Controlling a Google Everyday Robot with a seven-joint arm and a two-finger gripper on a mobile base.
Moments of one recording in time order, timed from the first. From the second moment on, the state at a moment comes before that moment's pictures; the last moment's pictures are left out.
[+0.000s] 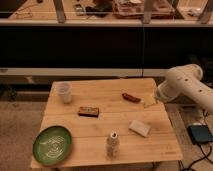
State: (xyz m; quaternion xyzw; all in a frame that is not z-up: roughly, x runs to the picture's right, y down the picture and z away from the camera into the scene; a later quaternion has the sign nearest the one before) arm 0.271 0.068 0.753 -0.09 -0.22 -0.77 0.59
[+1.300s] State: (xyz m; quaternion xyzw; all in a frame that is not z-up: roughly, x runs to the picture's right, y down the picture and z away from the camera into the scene) arm 0.218 -0.003 0.815 0.01 -0.19 -0.86 0.47
